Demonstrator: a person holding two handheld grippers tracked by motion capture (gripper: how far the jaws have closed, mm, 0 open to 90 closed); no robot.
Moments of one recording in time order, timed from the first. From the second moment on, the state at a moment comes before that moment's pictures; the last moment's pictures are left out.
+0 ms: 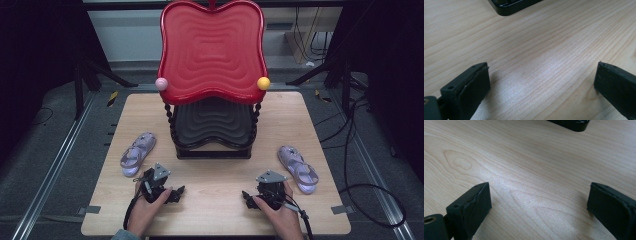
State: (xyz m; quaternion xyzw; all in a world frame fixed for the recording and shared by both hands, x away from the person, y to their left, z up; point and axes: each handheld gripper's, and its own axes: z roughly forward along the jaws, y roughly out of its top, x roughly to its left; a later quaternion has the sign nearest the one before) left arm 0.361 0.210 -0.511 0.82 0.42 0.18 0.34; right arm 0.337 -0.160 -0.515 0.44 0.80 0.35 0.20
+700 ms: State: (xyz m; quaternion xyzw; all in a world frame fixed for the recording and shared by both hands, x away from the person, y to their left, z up) left arm 0.377 0.273 -0.424 0.84 0.44 0.17 0.26; right arm 0.337 -0.160 -0.515 0.44 0.80 0.35 0.20
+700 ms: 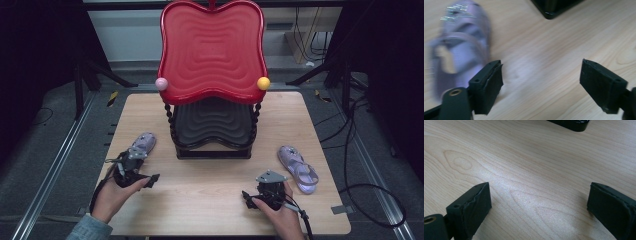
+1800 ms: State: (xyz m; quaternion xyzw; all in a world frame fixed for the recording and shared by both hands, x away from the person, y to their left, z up) left arm 0.458 0.280 -0.427 0.89 0.45 0.08 0.07; right arm 0.337 -0.161 -0.515 0.44 0.80 0.35 0.20
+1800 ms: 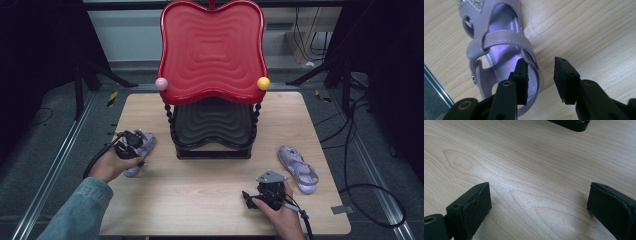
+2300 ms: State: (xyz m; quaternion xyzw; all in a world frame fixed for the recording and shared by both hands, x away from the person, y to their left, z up) left arm 0.465 0.286 -0.434 0.89 0.45 0.07 0.06; right arm 0.337 -0.161 -0.515 0.44 0.80 0.35 0.20
